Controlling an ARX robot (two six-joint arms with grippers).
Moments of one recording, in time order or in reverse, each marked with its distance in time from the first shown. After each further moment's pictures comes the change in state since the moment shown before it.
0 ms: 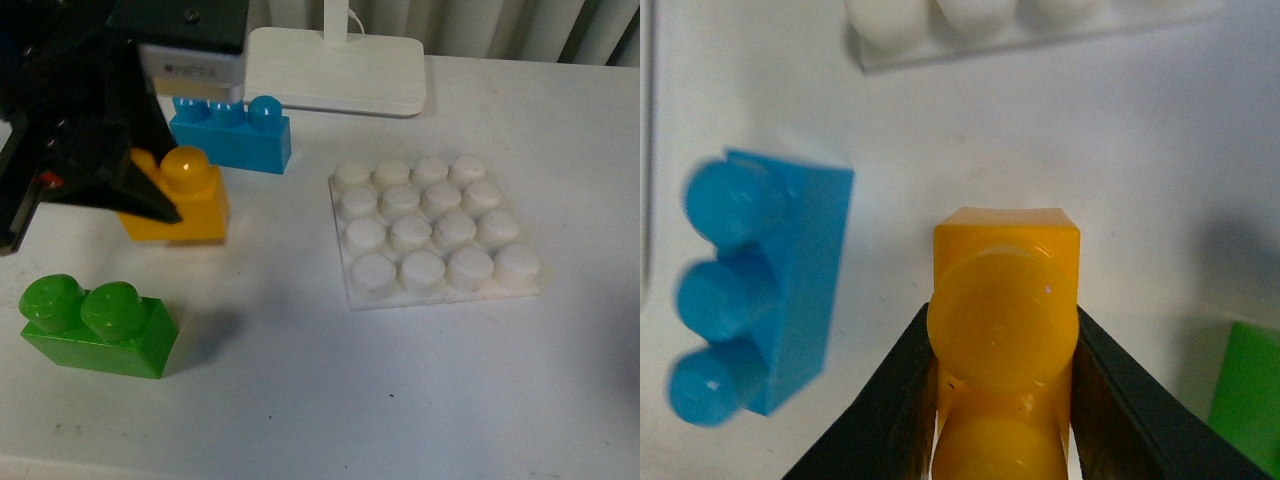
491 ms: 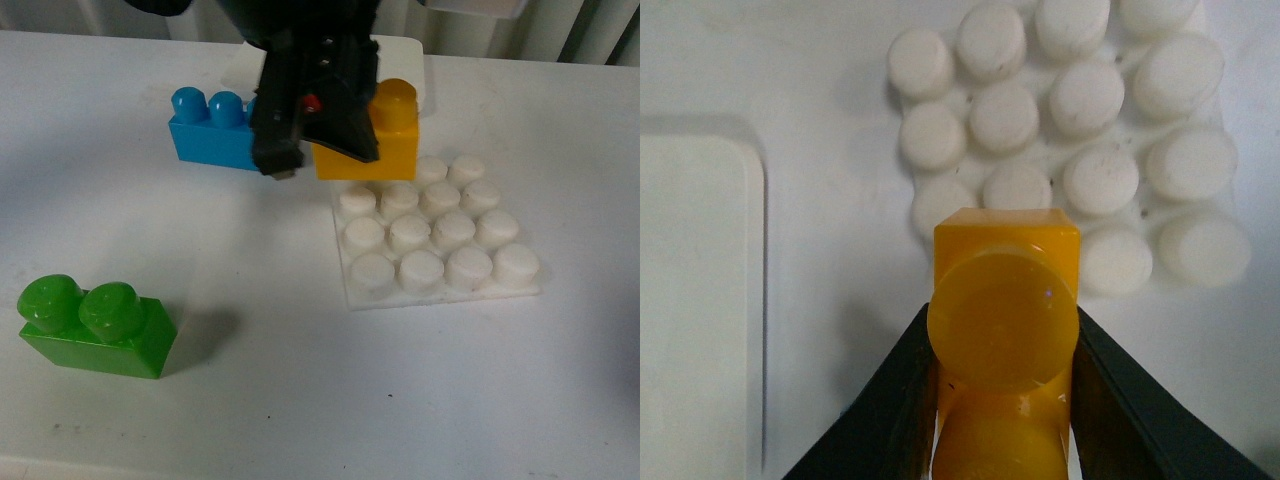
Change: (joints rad) left arm -0.223 0.133 0.218 0.040 -0.024 -0.107; right arm 0.000 0.000 0.000 0.000 0.000 0.000
